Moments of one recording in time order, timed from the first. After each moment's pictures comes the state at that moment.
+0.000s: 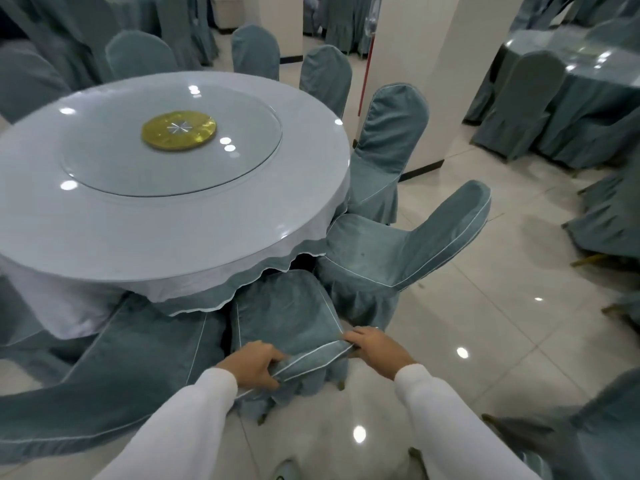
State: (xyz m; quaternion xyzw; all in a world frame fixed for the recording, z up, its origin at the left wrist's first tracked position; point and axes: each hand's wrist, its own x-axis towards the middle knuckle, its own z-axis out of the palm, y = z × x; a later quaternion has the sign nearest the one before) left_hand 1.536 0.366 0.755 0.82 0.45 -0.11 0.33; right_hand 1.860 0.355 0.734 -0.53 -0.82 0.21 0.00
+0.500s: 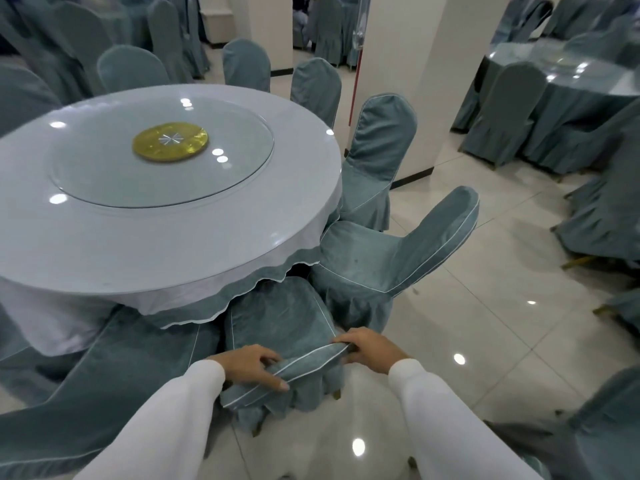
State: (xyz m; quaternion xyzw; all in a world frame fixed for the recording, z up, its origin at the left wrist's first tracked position) left_hand 1.532 0.388 0.764 0.70 0.49 -0.14 0.49; right_hand 1.859 0.369 0.750 -0.54 -0.77 0.33 0.00
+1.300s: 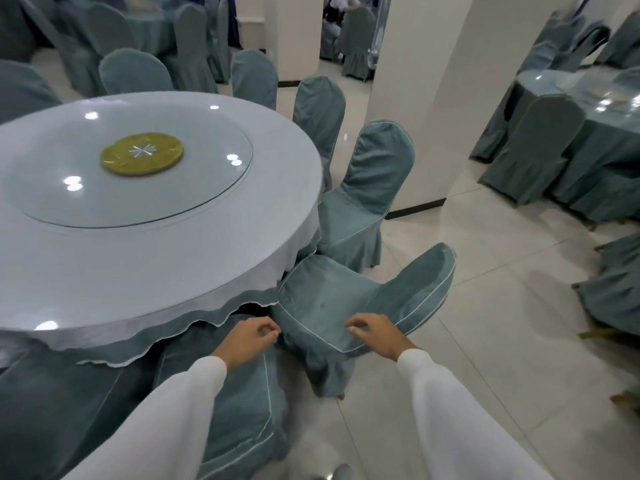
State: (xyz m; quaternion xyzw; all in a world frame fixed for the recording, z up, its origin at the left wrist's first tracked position) left_hand 1.781 0.576 0.772 0.67 0.61 0.14 0.39; right_hand 2.114 0.601 0.783 -0.60 -0.70 0.38 0.07
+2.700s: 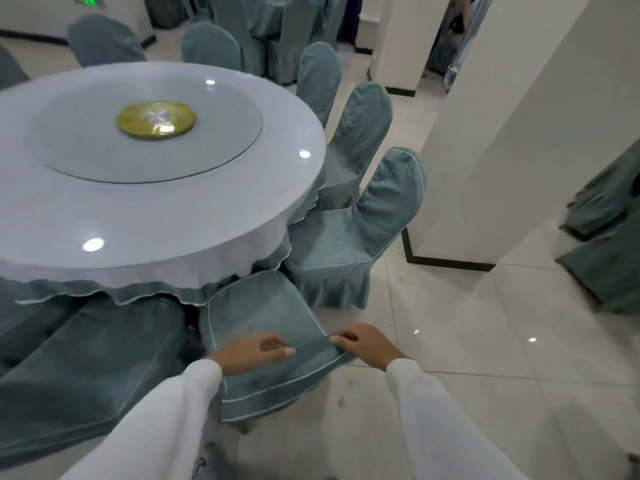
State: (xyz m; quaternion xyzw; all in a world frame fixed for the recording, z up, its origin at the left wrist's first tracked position) left_hand 2.169 0.766 0.771 0.52 0.69 0.14 0.49; right_hand 2.438 0.918 0.762 -0.44 -0.81 0.38 -0.07
